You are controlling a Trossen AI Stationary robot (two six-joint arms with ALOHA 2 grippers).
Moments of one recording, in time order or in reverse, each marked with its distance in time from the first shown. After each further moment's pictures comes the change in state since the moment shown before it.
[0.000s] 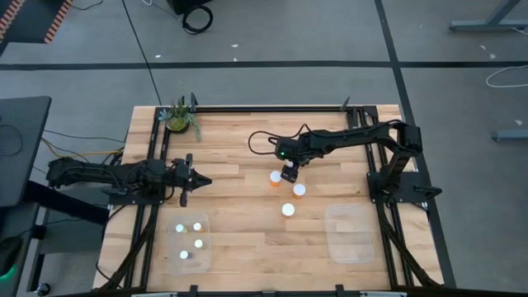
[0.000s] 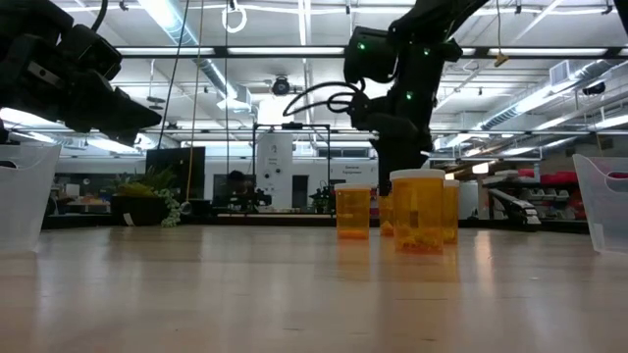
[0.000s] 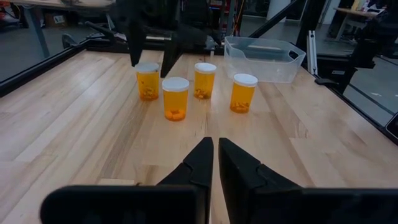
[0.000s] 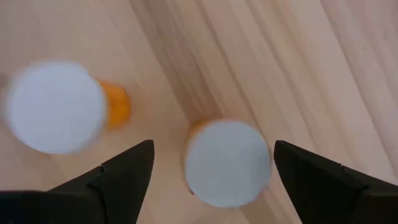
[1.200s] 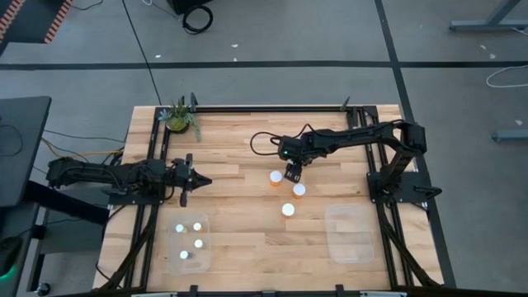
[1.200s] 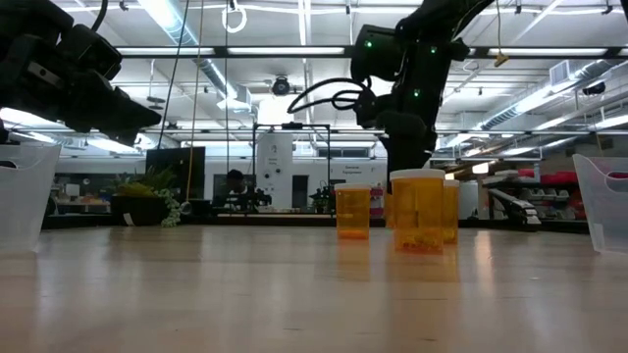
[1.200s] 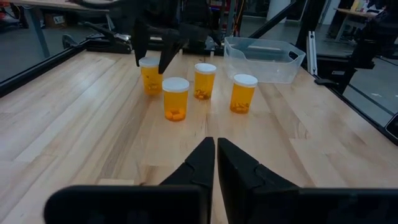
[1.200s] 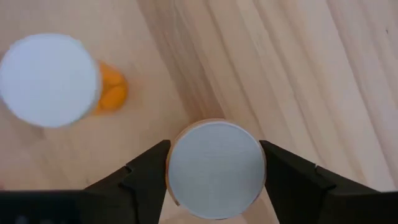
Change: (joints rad) left arm 0.000 0.000 0.000 0.001 0.000 0.000; right arm -0.006 -0.040 -0.039 0.011 -0.021 -0.054
